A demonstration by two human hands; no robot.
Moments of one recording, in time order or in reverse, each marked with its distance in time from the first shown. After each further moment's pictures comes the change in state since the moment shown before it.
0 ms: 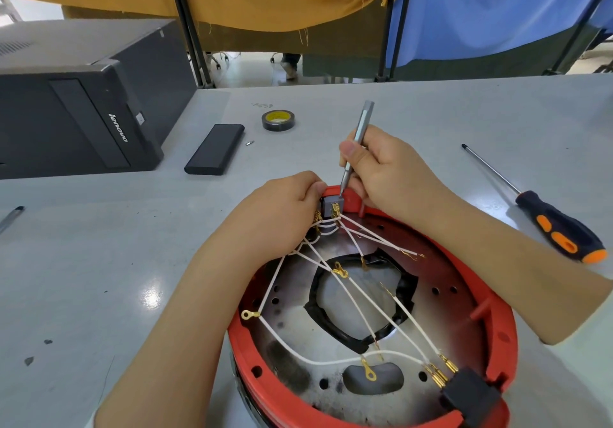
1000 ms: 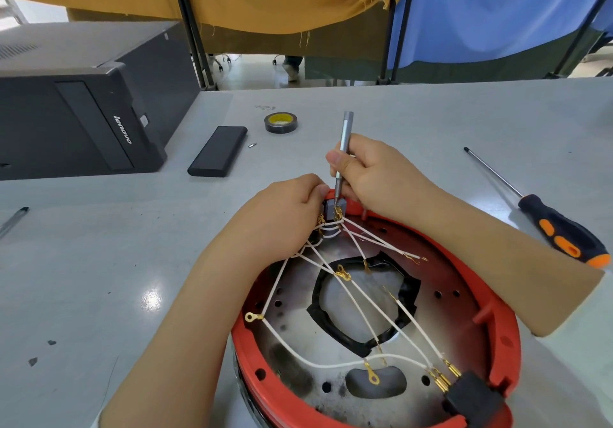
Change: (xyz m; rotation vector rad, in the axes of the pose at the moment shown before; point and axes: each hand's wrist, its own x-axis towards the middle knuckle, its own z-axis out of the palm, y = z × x) left_hand 0.000 0.002 -0.001 0.006 -0.008 -0.009; right_hand 0.007 -0.009 0.004 -0.112 -0.099 0.031
